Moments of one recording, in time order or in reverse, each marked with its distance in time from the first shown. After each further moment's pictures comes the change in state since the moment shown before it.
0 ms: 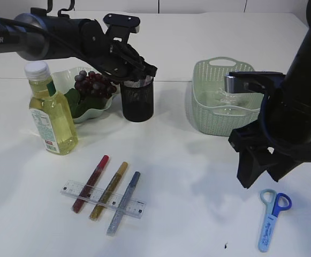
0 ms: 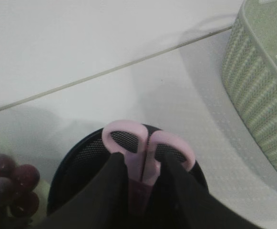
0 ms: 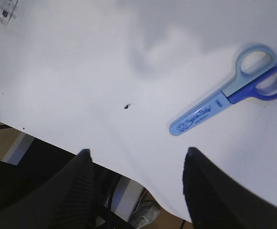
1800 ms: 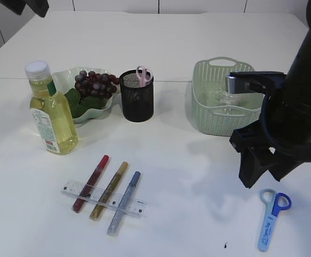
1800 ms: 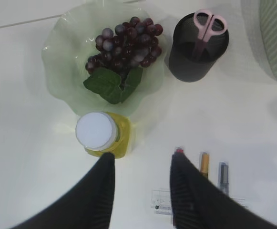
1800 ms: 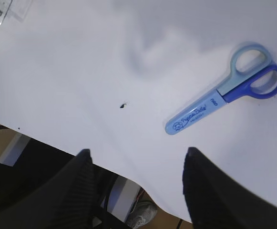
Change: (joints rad) left arm -0.008 -0.612 0.000 0.342 0.930 -0.381; right arm 0.000 0.000 0.000 -0.016 0.000 0.002
